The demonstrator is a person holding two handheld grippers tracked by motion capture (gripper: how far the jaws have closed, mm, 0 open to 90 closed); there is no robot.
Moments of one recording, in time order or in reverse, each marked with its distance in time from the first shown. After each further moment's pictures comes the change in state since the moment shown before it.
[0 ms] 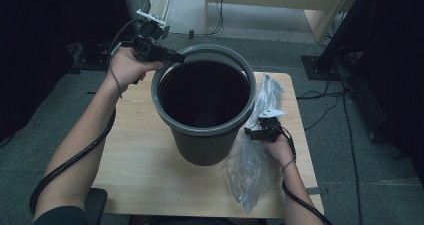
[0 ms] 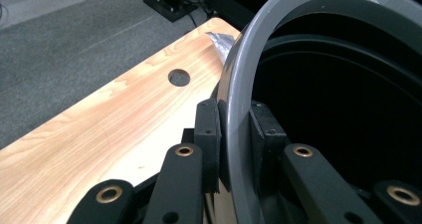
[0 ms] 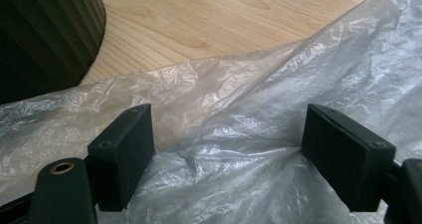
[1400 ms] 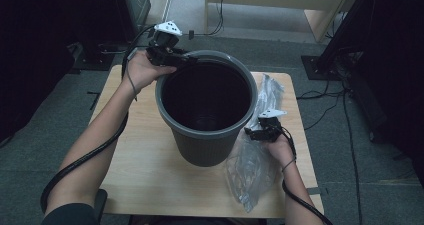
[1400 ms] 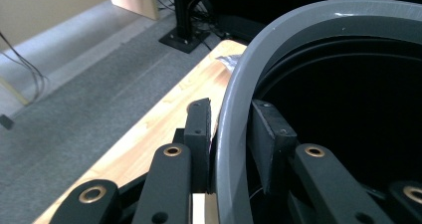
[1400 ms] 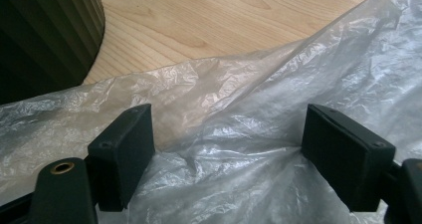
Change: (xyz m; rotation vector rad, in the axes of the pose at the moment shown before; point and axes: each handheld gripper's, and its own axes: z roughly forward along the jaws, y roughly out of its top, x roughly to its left) left arm -0.017 -0.001 0.035 -0.101 0.080 0.244; right arm 0.000 0.000 0.000 -0.002 0.001 -0.001
